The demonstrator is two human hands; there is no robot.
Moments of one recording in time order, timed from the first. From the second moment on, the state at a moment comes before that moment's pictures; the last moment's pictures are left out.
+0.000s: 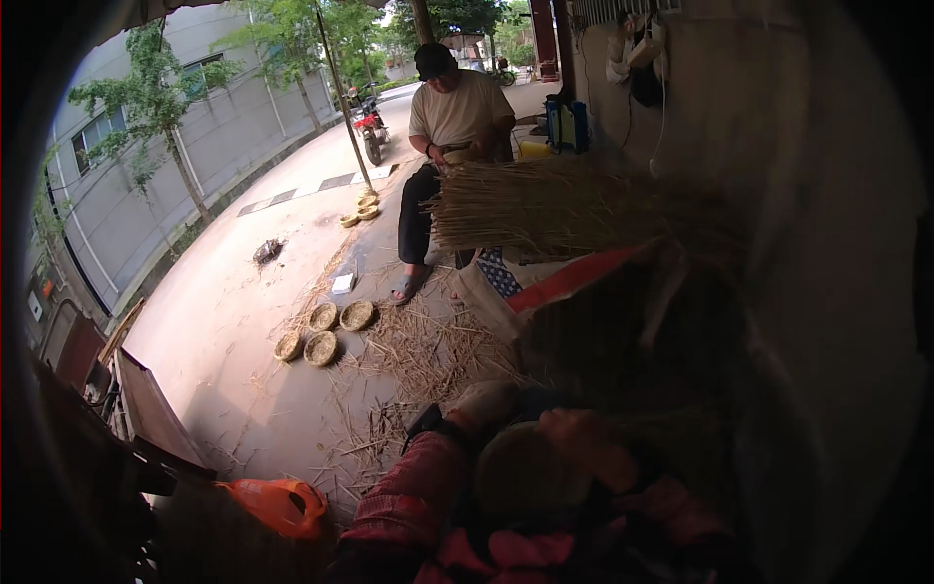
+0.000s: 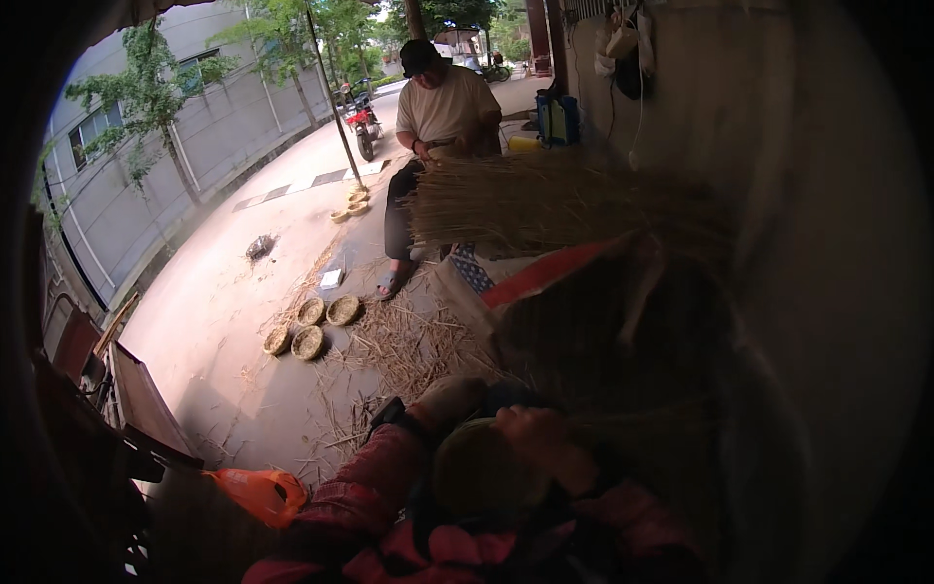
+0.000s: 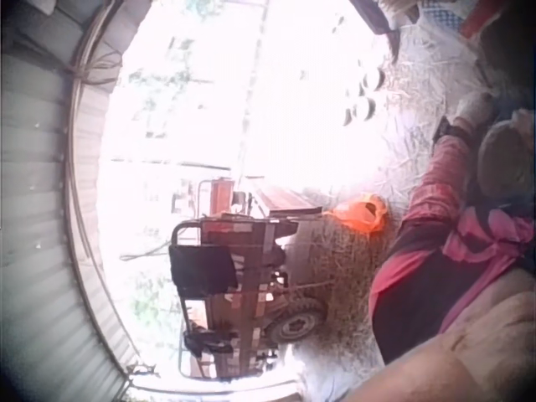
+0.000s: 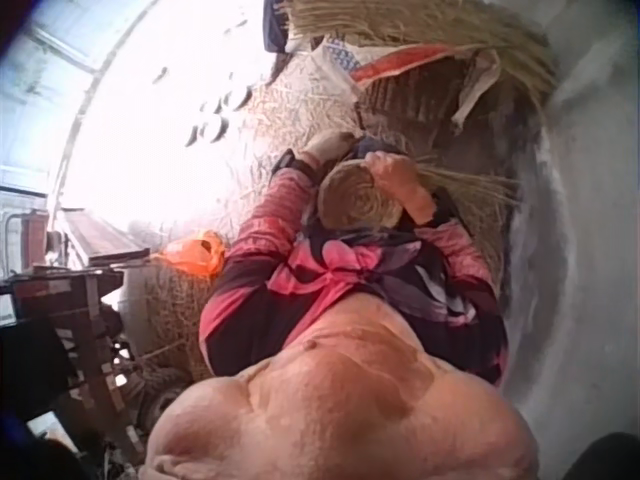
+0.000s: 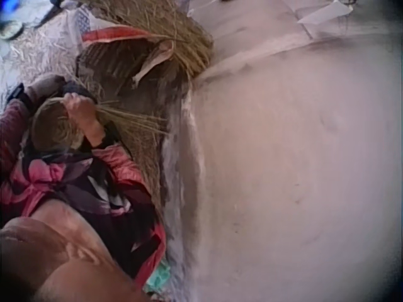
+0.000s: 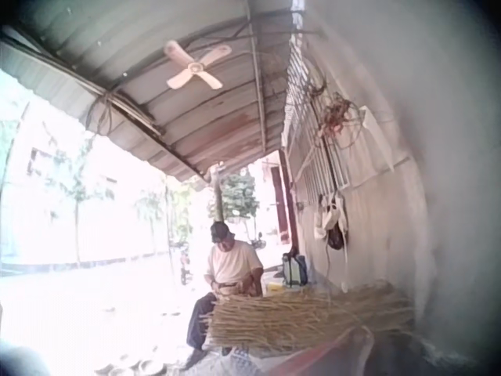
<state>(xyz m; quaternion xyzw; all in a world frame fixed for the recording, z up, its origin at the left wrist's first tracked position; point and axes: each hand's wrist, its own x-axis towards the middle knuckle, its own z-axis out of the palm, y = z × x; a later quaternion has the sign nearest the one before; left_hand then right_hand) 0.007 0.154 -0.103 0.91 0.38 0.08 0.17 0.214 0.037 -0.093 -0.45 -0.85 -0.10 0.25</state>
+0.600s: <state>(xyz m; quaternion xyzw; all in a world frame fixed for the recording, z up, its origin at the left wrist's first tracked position) 0.002 0.154 -0.109 0.89 0.42 0.06 0.14 0.212 0.034 -0.092 -0.43 -0.85 -0.12 0.27</state>
